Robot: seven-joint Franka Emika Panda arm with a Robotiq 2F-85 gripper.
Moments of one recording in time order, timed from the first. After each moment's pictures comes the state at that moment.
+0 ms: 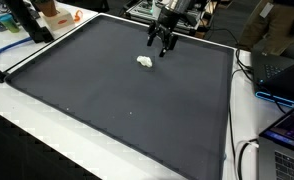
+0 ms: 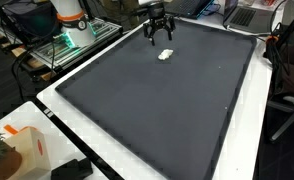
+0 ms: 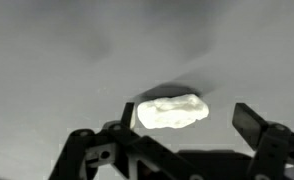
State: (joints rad) arm 0.06 0.15 0.24 -2.54 -1.30 2.79 2.04
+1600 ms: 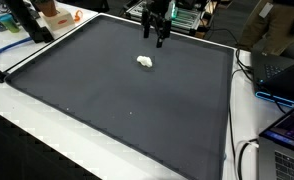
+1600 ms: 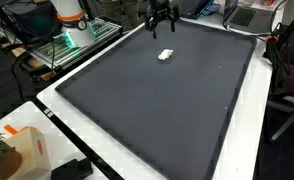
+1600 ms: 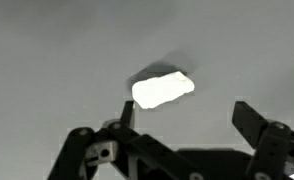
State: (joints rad) arm 0.02 0.02 0.24 -2.57 -0.24 2.81 1.02
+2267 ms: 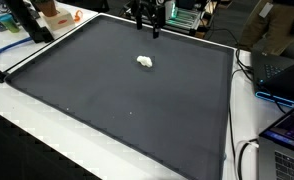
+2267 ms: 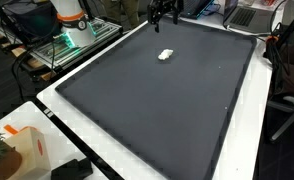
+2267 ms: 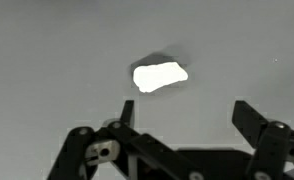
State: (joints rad) arm 0.06 0.00 0.15 -2.38 0.08 2.46 0.55
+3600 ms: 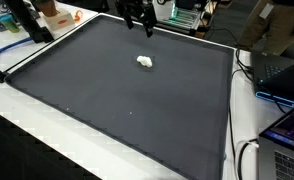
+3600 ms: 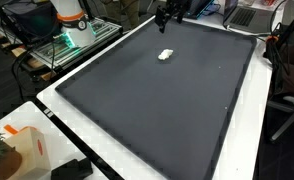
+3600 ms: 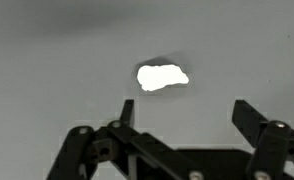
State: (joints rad) arm 0.05 0.19 0.07 -2.04 0.16 2.05 0.31
